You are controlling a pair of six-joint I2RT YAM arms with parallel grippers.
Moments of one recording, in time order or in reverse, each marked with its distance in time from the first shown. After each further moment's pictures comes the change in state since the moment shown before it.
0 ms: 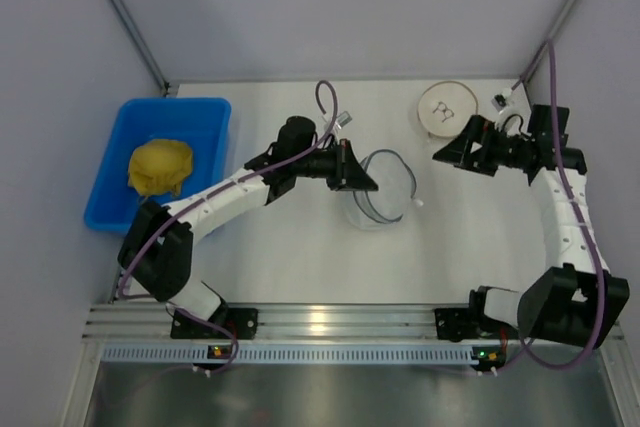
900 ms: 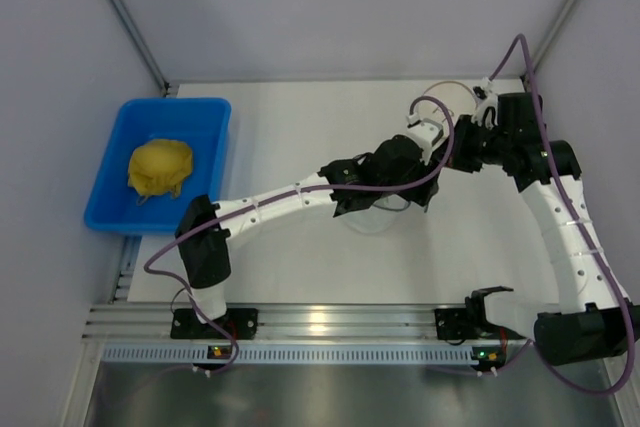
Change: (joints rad) left arm -0.446 0.262 0.546 -0.376 -0.875 0.479; right arm 0.327 -0.068 0.162 -0.153 0.417 0.264
